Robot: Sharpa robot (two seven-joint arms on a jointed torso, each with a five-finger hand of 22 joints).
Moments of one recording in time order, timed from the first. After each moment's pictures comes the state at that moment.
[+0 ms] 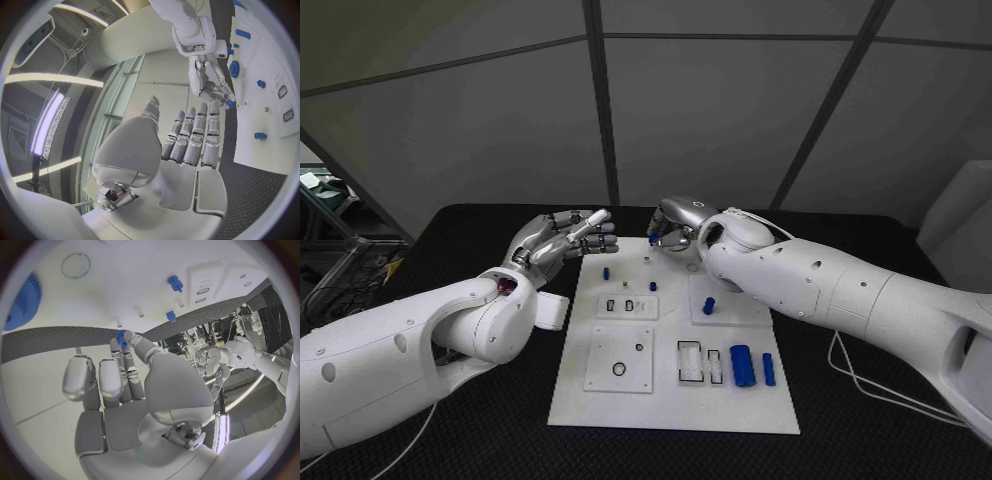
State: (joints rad) left arm 1.11 -0.88 0.10 1.62 -0.10 -0.35 0.41; left_hand 1.32 0.05 -0.07 0.10 0.12 0.70 0.19 0.35 0.07 0.86 0.20 0.24 0.07 0.96 0.16 0.14 0.07 0.19 0.77 0.27 0.36 0.15; right arm 1.24 -0.34 0.06 0.93 -1.56 -0.31 -0.04; right_hand 1.24 0.01 0.43 -0.28 0.19 1.12 0.13 0.08 0.08 1.21 0.07 0.06 0.07 1.47 0.00 1.29 1.02 0.10 1.35 0.10 1.38 1.15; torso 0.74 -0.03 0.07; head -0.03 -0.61
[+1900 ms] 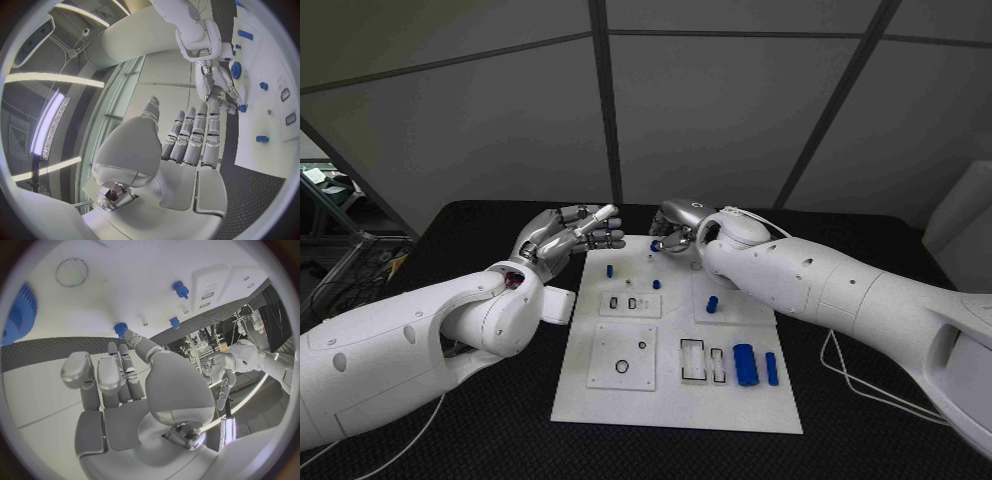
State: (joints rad) left arm 1.12 -0.87 0.10 1.62 -0.10 -0.35 0.40; left_hand 1.32 0.05 -0.08 0.09 0.12 0.70 0.19 0.35 0.07 0.86 0.20 0.24 0.07 0.96 0.16 0.14 0.07 0.19 0.77 0.27 0.36 0.14; right arm 1.24 -0.28 0.06 0.85 -1.56 -0.26 -0.04; right_hand 1.22 -0.05 0.44 -0.27 0.17 1.00 0.17 0.06 0.07 1.03 0.12 0.06 0.06 1.45 0.03 1.26 0.92 0.10 1.27 0.14 1.32 1.01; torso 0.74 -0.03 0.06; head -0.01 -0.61
